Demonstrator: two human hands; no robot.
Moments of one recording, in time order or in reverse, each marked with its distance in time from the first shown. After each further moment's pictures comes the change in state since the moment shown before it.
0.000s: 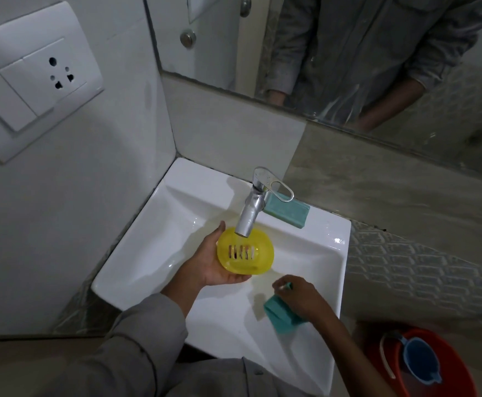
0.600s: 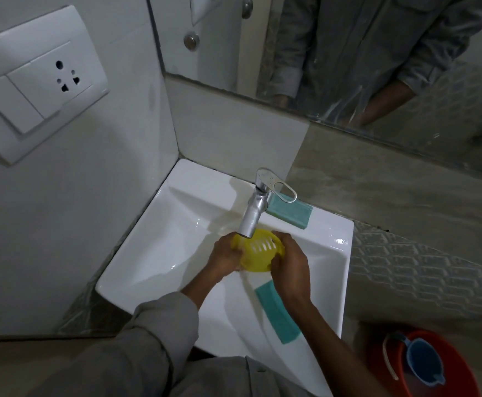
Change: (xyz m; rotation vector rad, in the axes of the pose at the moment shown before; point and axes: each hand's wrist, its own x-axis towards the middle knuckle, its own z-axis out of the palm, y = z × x) left_hand 0.017 -0.011 0.013 0.970 0.508 0.628; right_hand 0.012 -0.043 0.017 0.218 0.608 -0.493
